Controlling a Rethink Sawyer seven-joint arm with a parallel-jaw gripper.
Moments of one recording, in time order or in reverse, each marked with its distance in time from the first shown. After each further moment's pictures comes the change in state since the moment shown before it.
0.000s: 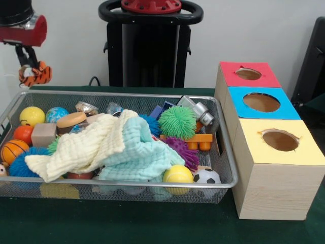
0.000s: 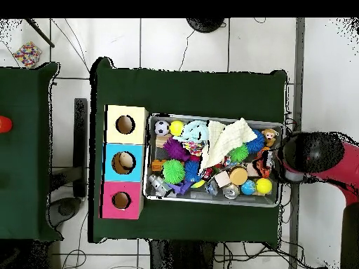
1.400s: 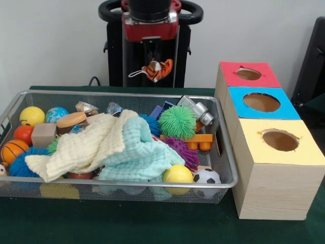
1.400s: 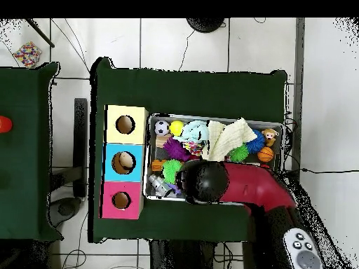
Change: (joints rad) arm 0.266 -0.158 0.005 0.426 0.116 -0.305 0.001
